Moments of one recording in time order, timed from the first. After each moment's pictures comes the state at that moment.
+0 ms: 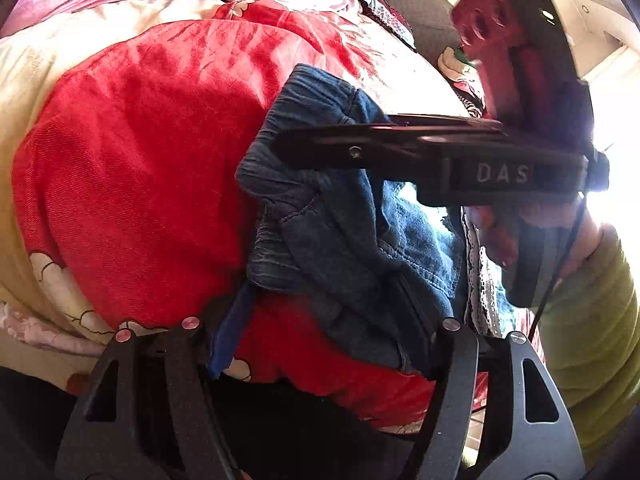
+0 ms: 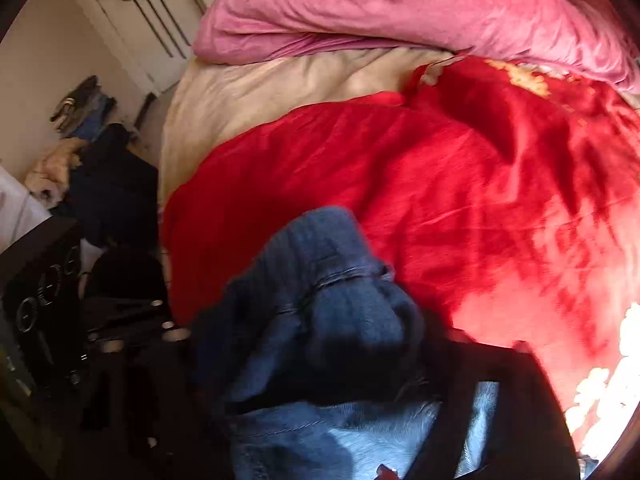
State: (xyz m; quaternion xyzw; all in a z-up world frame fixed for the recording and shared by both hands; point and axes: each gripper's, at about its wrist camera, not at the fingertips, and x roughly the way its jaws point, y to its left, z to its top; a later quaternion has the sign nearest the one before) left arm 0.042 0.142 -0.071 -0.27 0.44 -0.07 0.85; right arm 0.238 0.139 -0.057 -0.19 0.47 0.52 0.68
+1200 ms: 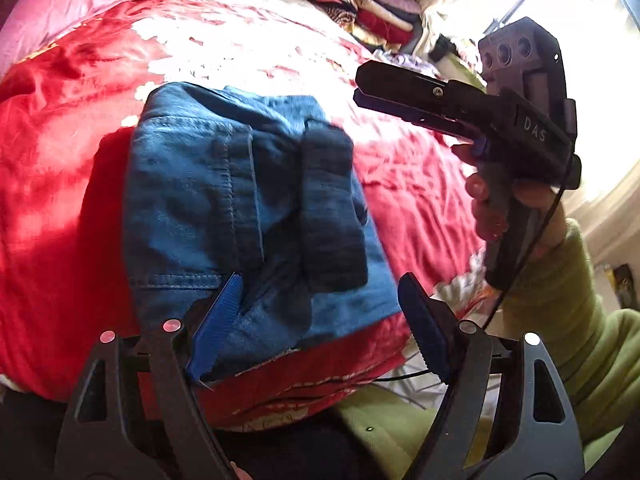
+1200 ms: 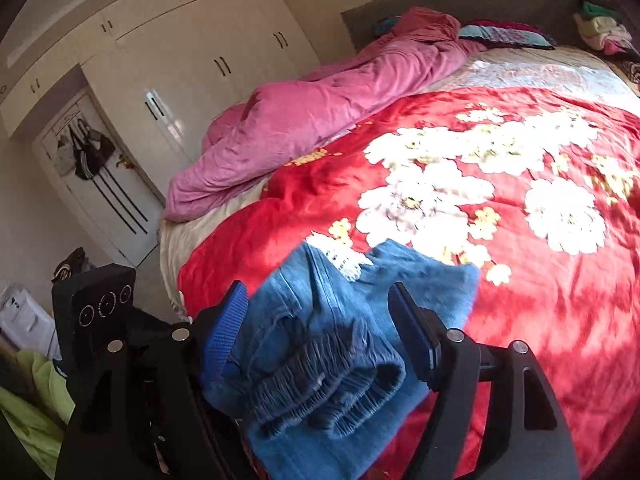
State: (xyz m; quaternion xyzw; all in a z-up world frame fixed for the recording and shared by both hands) left arm 0.063 -0.057 -0.023 -0.10 0.48 -0.27 0.83; right arm 0.194 -0.184 -0.005 0.07 0.37 0.40 0.84
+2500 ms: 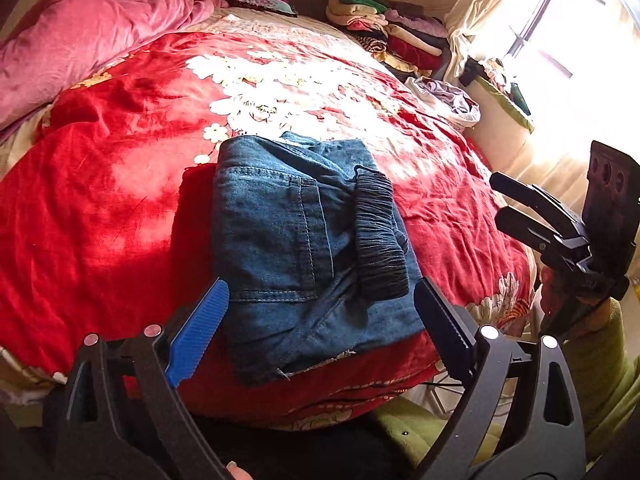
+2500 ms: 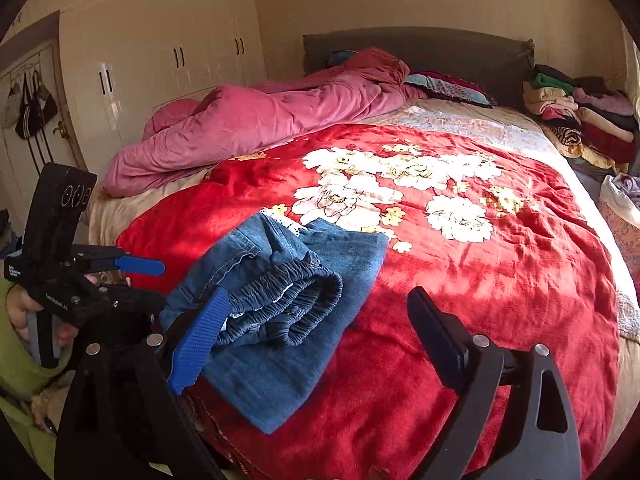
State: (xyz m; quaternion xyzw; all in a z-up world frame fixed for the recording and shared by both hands) left arm 0.054 -0.024 0.003 -0.09 0.44 -0.20 0.87; right arm 0.099 -0.208 0.018 -0.05 0.30 0.27 0.91
